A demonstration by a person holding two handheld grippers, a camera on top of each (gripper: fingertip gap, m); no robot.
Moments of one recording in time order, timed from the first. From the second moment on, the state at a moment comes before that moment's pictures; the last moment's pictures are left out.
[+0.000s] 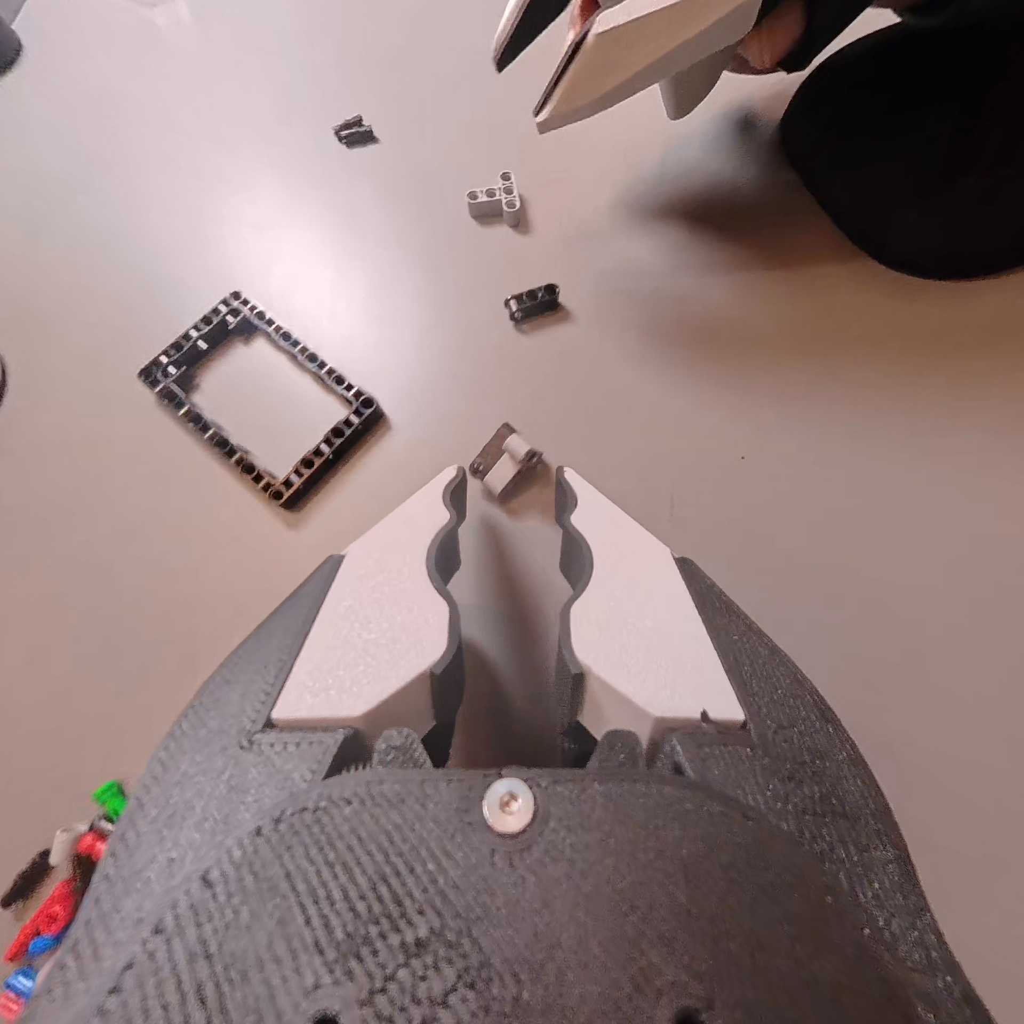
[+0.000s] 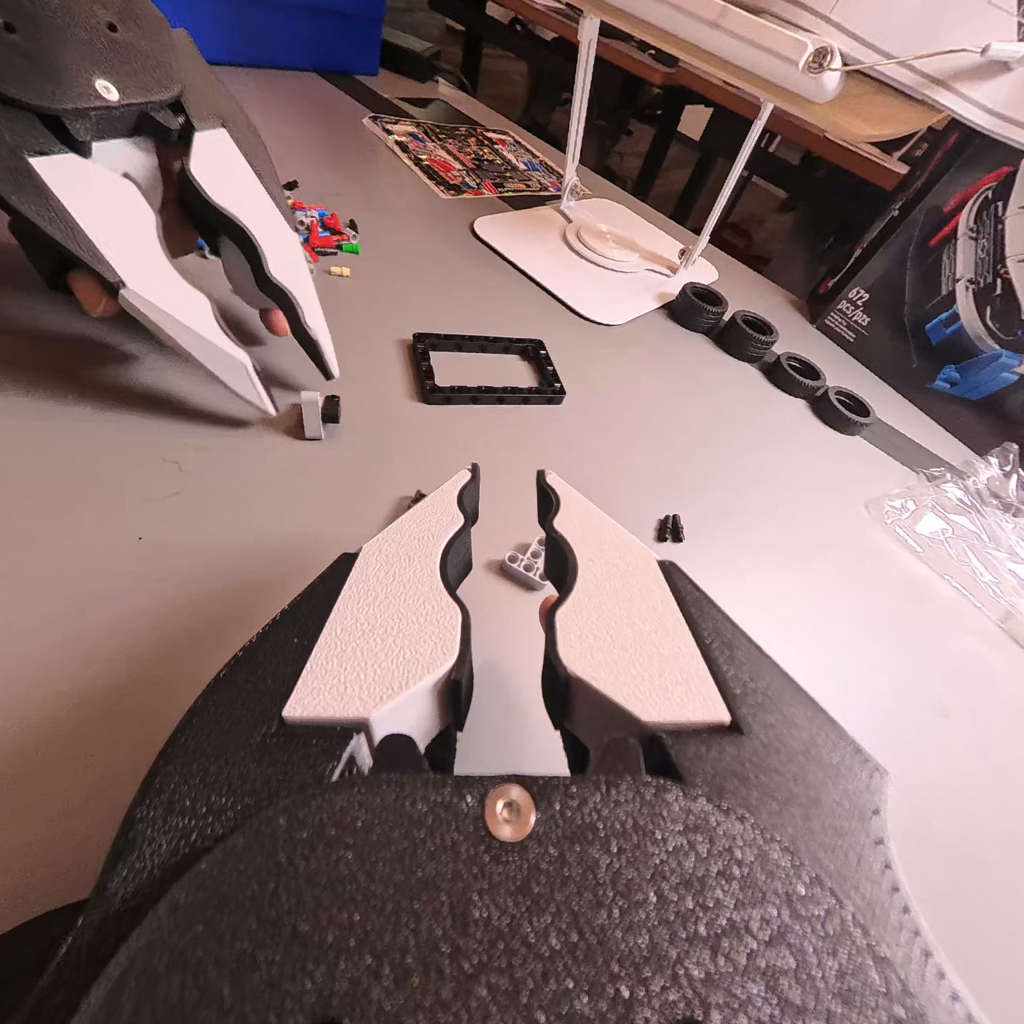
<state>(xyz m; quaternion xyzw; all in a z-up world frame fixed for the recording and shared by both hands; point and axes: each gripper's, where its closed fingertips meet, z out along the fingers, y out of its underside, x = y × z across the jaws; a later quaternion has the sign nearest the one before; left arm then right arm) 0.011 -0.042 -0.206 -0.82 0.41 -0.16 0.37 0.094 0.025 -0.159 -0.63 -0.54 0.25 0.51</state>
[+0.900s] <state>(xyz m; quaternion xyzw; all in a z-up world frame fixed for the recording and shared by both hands) 0.028 -0.076 -0.173 -0.76 0.40 -0.27 0.43 0.033 -0.076 -0.182 -0.31 -0.80 0.12 0.50</state>
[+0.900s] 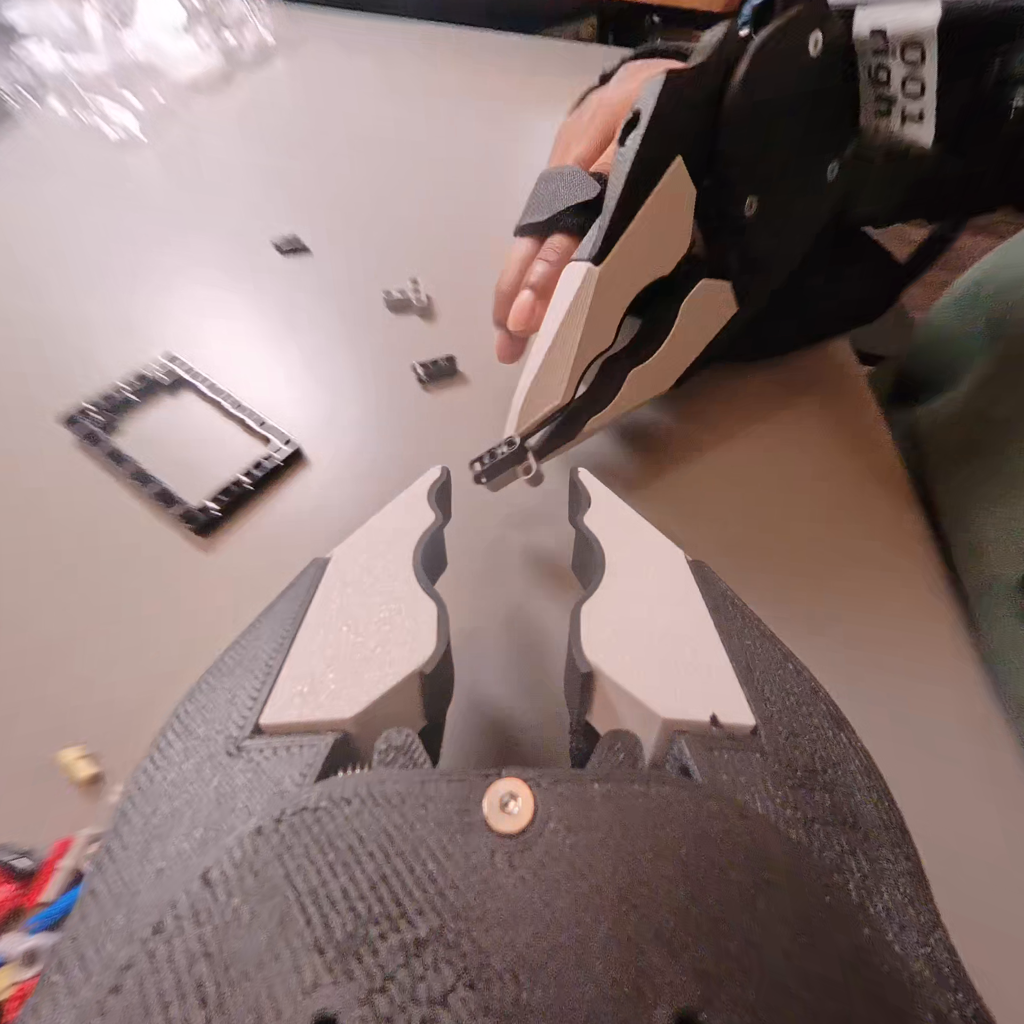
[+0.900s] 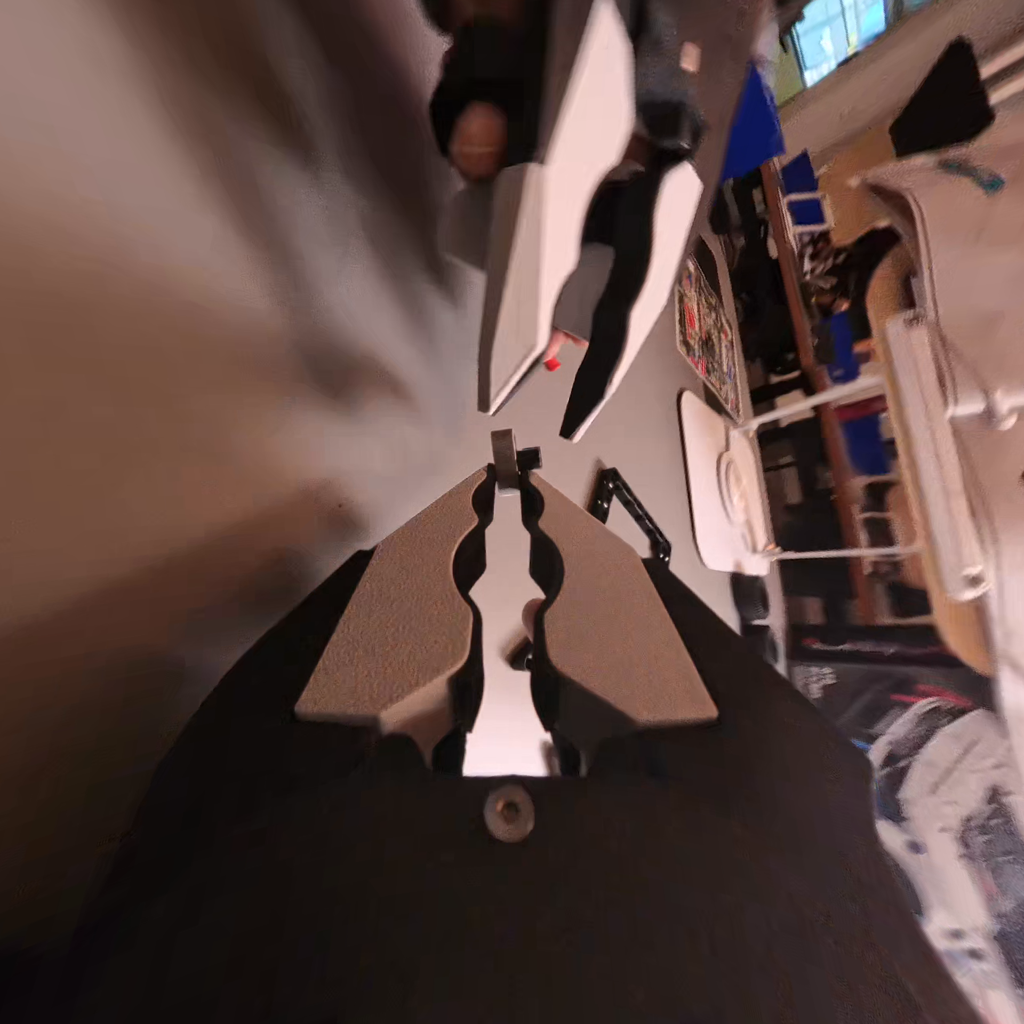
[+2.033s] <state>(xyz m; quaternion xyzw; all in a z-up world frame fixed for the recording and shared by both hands) -0.032 -0.060 -0.175 -0.80 0.40 -0.15 0.43 0.110 -0.007 -0.208 -0.57 -0.75 0.22 0.24</state>
